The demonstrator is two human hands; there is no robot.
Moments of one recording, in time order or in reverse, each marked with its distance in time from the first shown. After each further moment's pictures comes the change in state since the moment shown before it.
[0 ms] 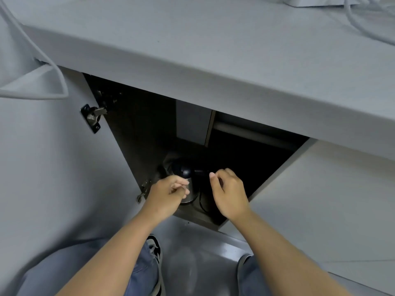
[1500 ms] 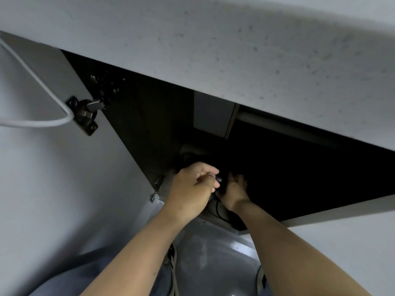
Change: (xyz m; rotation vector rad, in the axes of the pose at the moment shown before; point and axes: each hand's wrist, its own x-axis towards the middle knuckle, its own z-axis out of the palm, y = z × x) left_hand 0.044 0.021 0.003 -0.169 0.039 -0.016; right_hand 0.072 0.080 0.117 -0.283 -0.513 0.437
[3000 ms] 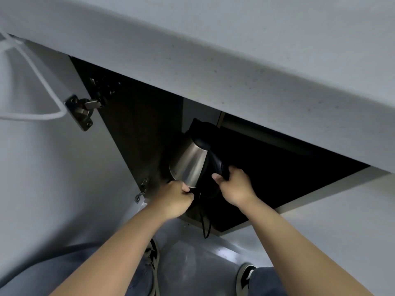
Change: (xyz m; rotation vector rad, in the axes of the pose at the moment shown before) left_hand 0.004 -0.031 0.000 0.479 -0.182 -0.206; right_hand -0.075 -0.019 -0.088 0.354 0.174 -0.099
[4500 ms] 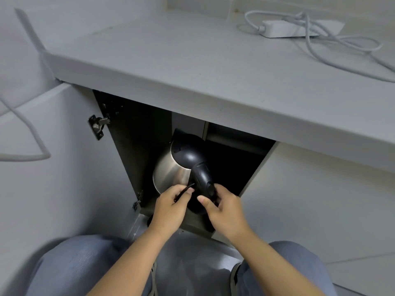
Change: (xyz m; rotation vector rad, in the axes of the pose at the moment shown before) left_hand -0.084 0.017 0.033 -0.533 0.311 0.319; right_hand -0.133 0.005 -0.025 0.169 0.147 -0.340
